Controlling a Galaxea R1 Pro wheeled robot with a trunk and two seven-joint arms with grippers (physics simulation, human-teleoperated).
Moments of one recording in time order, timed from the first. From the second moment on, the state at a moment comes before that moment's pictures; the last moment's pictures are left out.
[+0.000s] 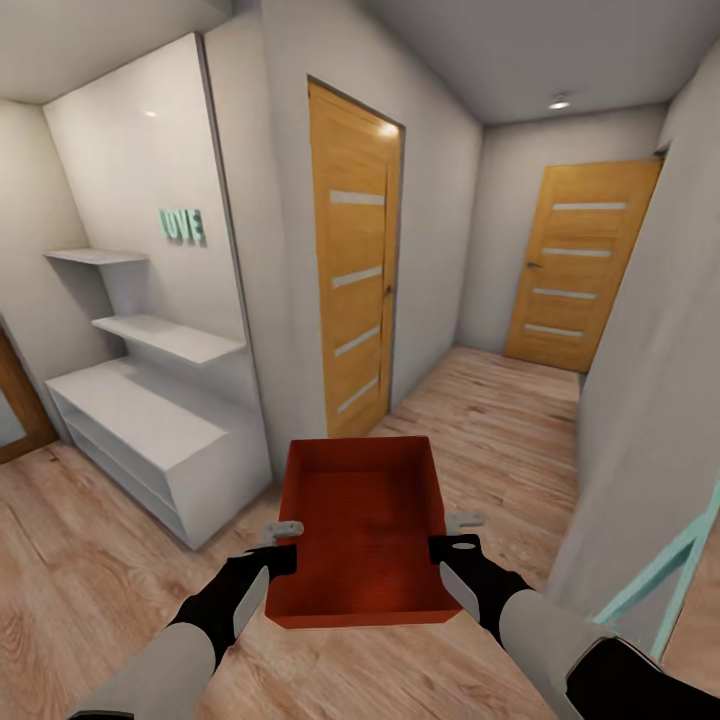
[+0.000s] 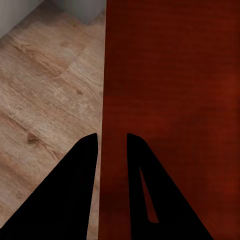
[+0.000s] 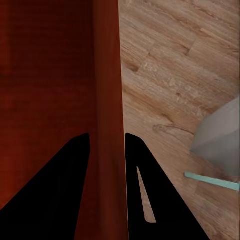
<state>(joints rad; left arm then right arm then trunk) -0.67 -0.10 0.00 -0.46 0.09 0.29 0.07 -0.81 0.07 0.57 -0.24 -0.51 0.13 -0.33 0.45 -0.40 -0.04</state>
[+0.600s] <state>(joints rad) -0.67 -0.10 0.00 -0.46 0.09 0.29 0.07 -0.81 0.07 0.57 -0.24 -0.51 0.13 -0.33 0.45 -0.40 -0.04</state>
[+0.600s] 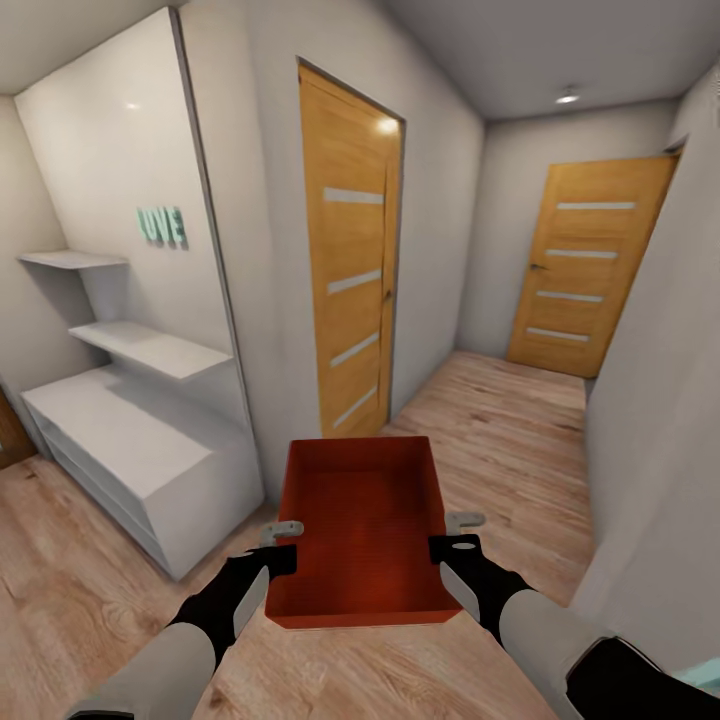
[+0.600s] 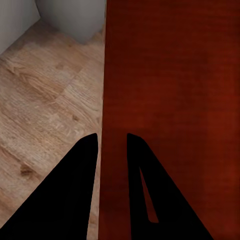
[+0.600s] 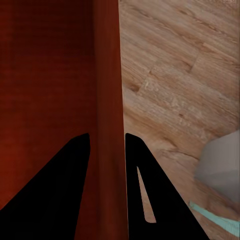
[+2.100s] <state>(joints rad) -0.67 -0.10 0.00 -0.46 0.09 0.29 0.07 -0.81 0.07 0.57 -0.24 -0.51 0.13 -0.33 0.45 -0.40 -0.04</state>
